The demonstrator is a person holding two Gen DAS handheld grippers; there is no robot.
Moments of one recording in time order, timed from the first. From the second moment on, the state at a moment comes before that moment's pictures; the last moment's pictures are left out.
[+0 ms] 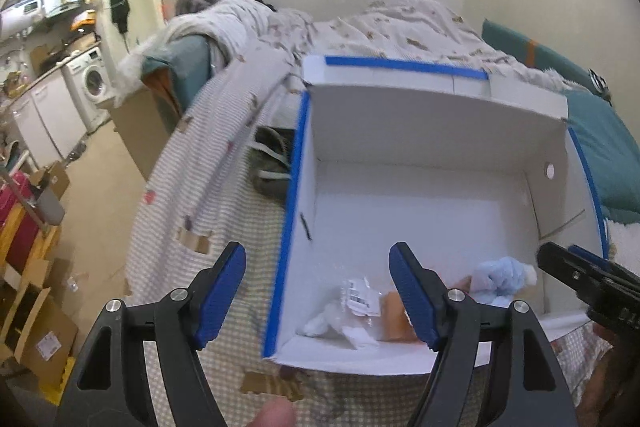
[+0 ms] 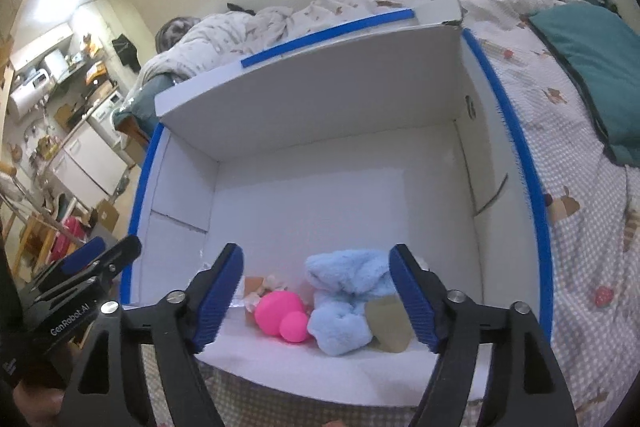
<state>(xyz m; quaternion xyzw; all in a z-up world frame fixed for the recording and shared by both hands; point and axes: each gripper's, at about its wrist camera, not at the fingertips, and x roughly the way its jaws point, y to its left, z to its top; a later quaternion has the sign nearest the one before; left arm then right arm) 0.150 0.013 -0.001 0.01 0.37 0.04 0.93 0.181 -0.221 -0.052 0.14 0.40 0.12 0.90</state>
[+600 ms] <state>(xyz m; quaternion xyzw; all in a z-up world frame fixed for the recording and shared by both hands) 0.064 0.050 0.052 -0.04 0.29 0.10 0.95 0.101 -0.227 0.016 0.07 0.32 0.06 0.94</state>
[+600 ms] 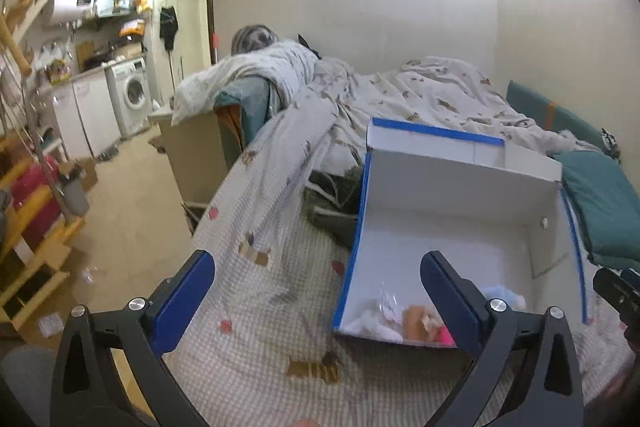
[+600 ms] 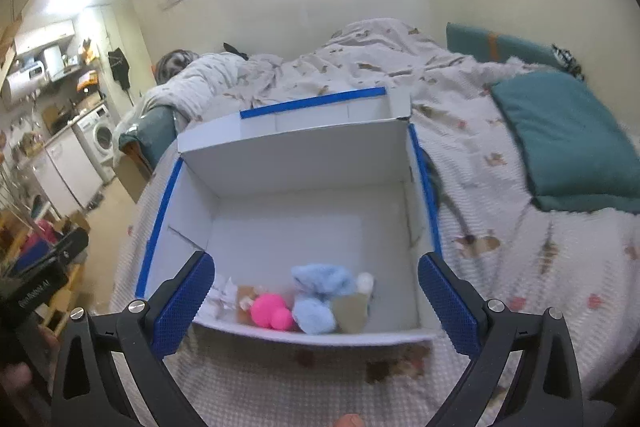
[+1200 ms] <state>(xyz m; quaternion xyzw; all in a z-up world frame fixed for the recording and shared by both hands) 0.025 0.019 0.005 -0.03 0.37 0.01 0.93 0.055 -0.213 -0.028 0.04 0.35 0.04 0.94</state>
